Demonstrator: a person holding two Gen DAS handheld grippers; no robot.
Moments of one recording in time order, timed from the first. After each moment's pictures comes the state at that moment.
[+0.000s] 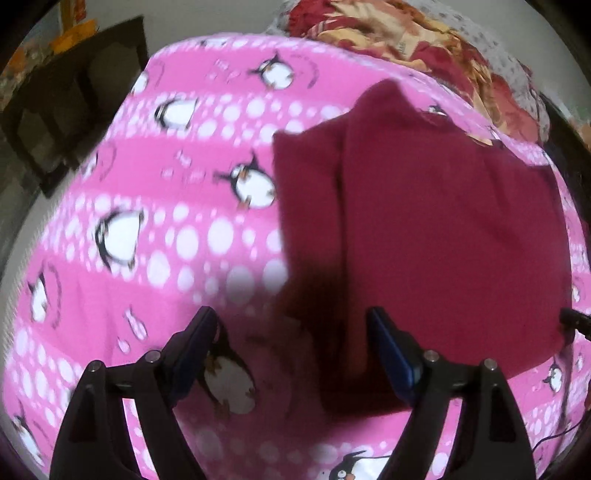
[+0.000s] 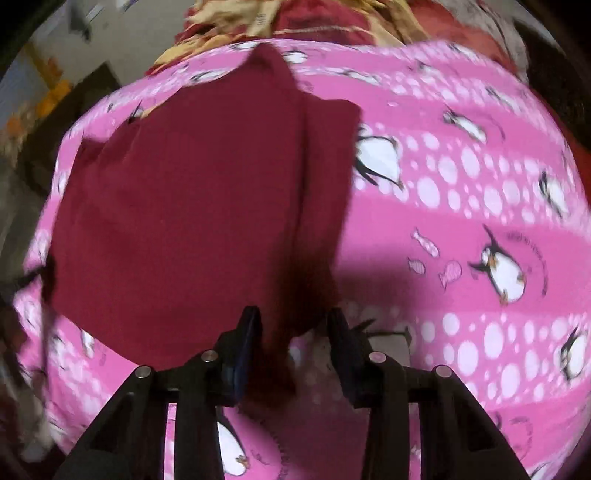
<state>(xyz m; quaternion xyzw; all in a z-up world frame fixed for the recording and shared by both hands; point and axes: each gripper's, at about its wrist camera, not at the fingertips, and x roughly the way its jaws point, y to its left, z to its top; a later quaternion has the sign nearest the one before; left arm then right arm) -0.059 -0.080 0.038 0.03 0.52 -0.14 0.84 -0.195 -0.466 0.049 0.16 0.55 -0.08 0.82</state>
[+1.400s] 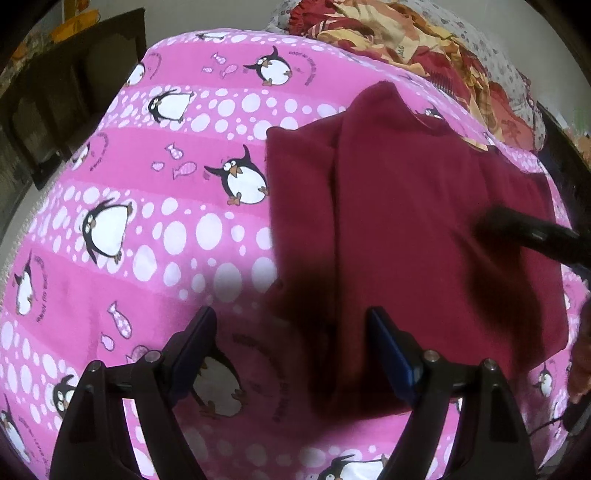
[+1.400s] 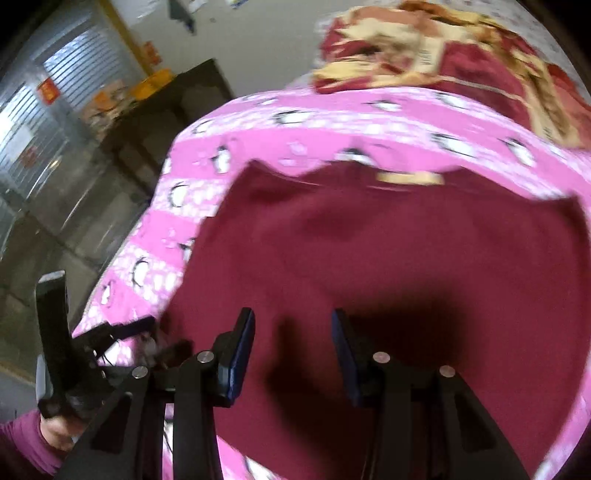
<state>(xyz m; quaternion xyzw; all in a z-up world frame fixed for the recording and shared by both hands) -0.058 -0.081 0.036 0.01 0.52 -0.16 0.84 -0.040 -0.287 0.070 0.13 0.49 0.12 0.86</state>
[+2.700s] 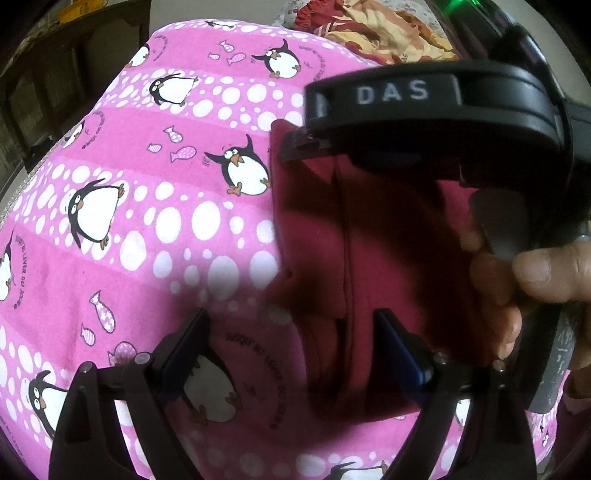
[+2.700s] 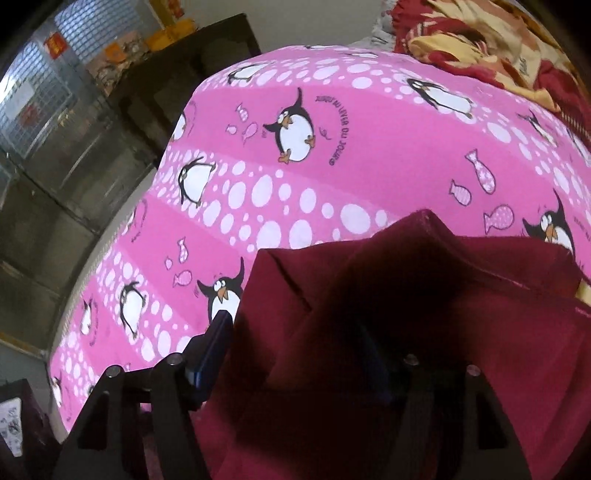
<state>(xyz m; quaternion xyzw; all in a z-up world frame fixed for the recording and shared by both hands) -0.056 -0.064 0.027 -0.03 0.52 -0.17 0.84 0.067 -0.190 0.030 0.09 0.53 0.15 0.83</state>
